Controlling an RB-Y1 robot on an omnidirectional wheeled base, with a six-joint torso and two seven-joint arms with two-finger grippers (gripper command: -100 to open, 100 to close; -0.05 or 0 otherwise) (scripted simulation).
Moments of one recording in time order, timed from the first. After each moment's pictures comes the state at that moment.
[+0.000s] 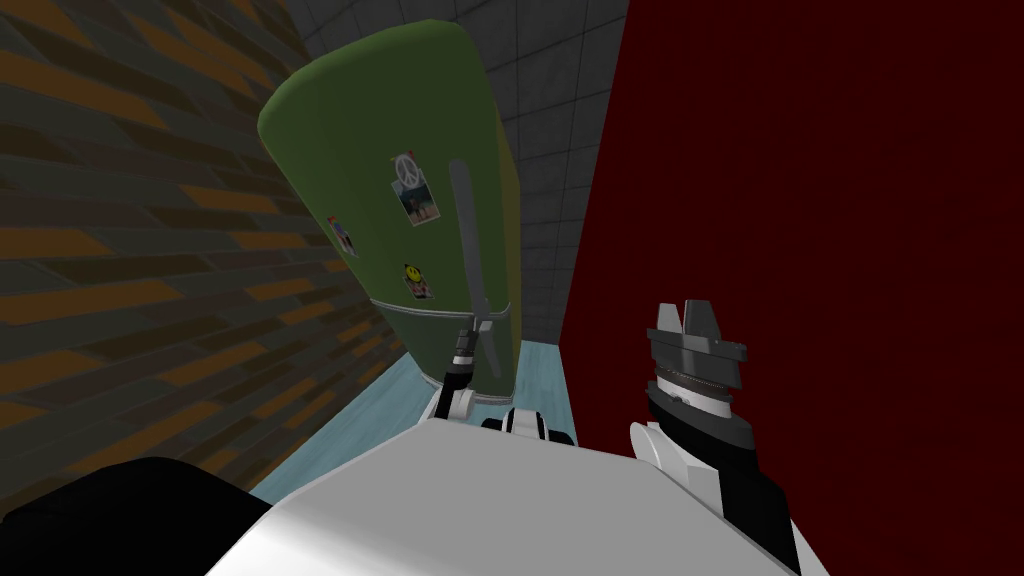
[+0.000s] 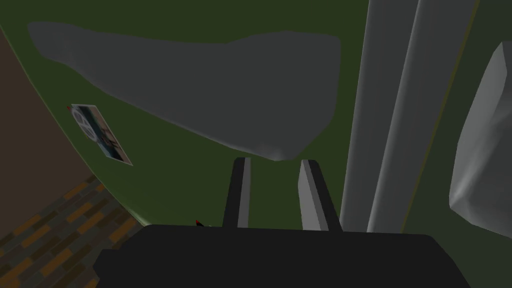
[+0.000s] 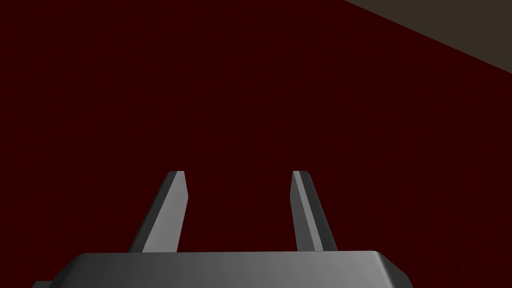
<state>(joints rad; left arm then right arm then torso) 0.30 -0.01 -0.05 -1.77 -0.06 -0.69 -0.07 0.52 0.02 -0.06 -2.36 -0.05 -0.62 0.16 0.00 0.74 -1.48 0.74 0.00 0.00</state>
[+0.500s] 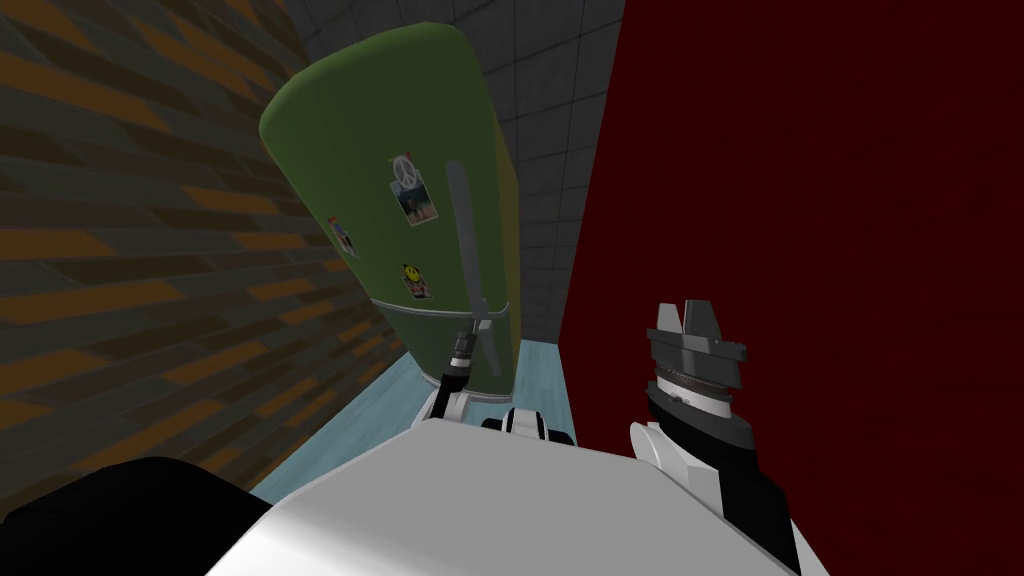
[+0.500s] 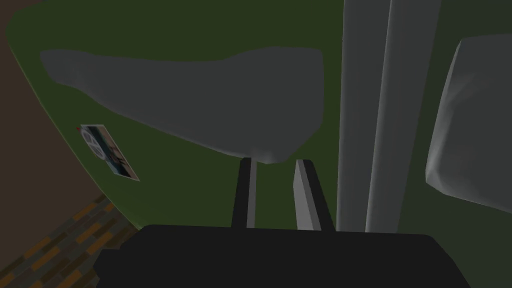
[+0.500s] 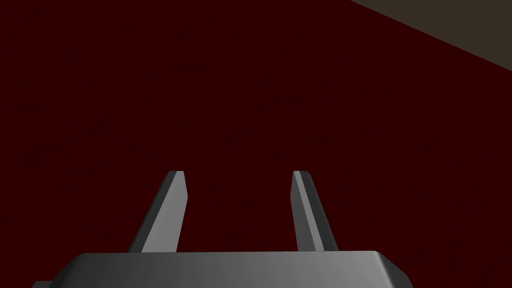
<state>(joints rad) 0.31 0.05 -0.05 -1.75 -0.06 -0.71 -0.08 0.52 0.02 -0.06 -2.36 -0.05 -0.62 0.16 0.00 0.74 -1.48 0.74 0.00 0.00</state>
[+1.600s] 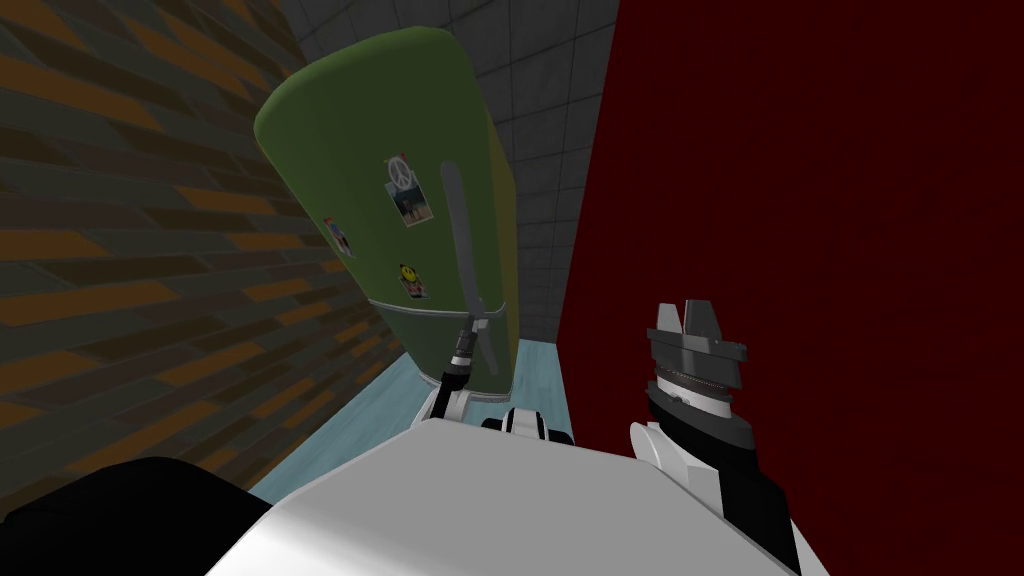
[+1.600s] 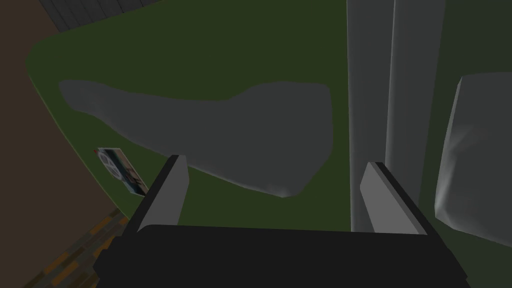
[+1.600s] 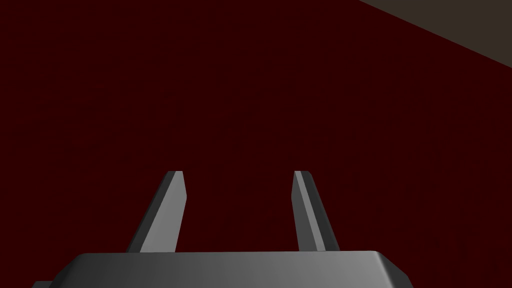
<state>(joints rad) 0.31 0.04 -0.05 -1.78 -0.10 -0.68 -0.11 0.52 0.02 -0.06 -2.36 -0.05 -0.62 0.16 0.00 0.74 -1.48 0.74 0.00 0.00</state>
